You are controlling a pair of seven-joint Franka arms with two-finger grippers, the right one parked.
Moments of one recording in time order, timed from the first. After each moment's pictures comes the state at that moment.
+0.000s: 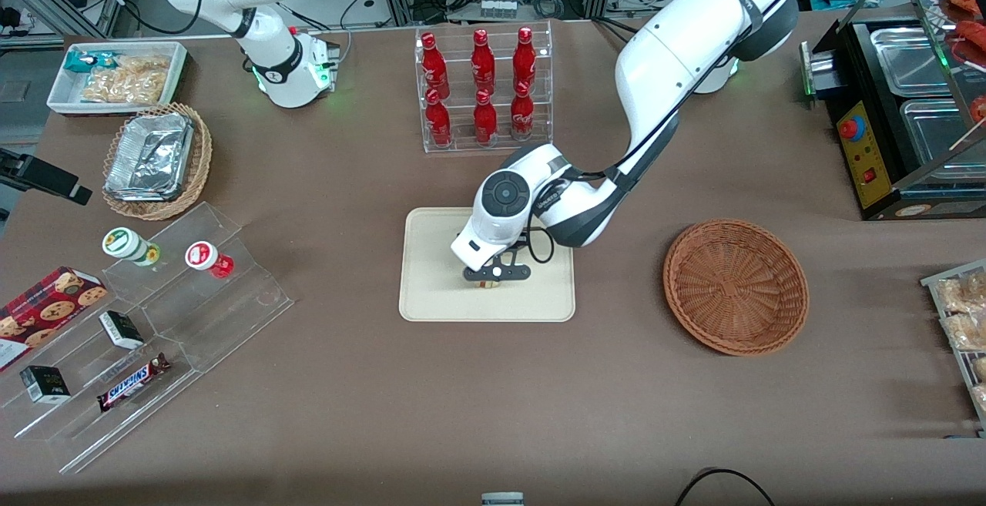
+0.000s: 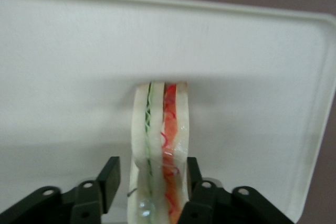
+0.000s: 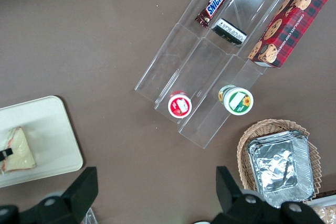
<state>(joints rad) -0.44 0.85 -0.45 -1.36 0.23 2.19 -0.92</state>
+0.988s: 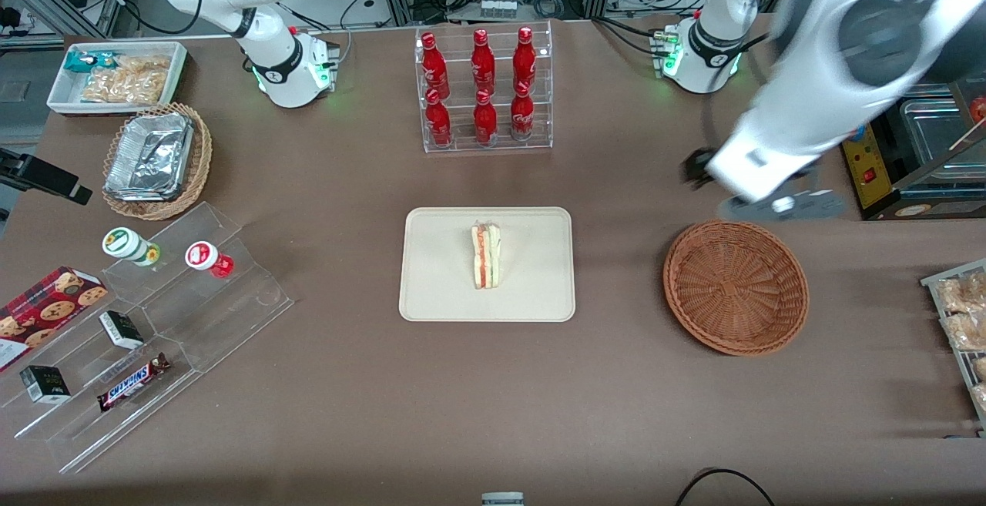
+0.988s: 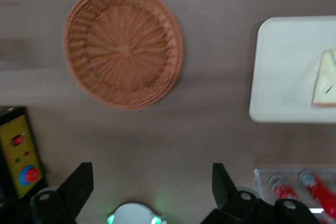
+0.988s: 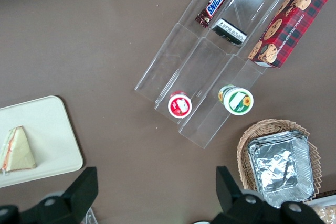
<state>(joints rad) -0.04 0.09 -0.26 -1.49 0.06 1.38 -0.27</state>
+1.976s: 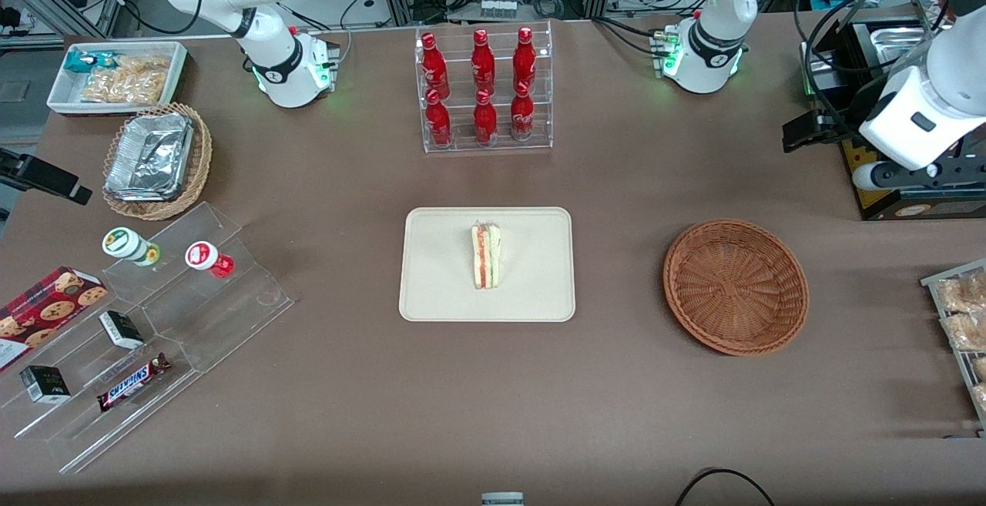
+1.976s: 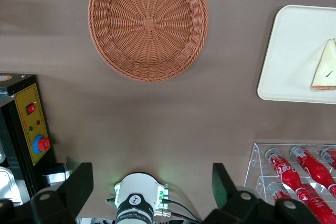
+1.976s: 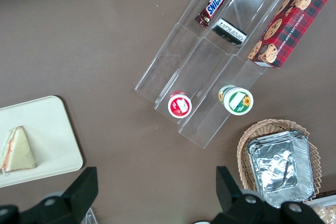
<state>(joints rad) 0.14 0.09 -0.29 -1.41 -0.01 1.25 -0.21</state>
